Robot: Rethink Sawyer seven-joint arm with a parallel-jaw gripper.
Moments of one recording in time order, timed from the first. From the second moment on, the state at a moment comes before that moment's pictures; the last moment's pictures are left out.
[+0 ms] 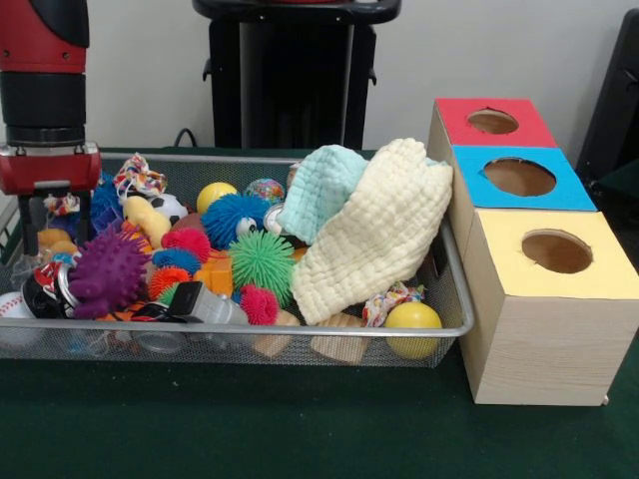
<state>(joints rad) -1.23 -0.51 0.79 1.72 -1.14 0.45 1.40</state>
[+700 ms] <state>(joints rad) -1.22 -0.51 0.79 1.72 -1.14 0.45 1.40</state>
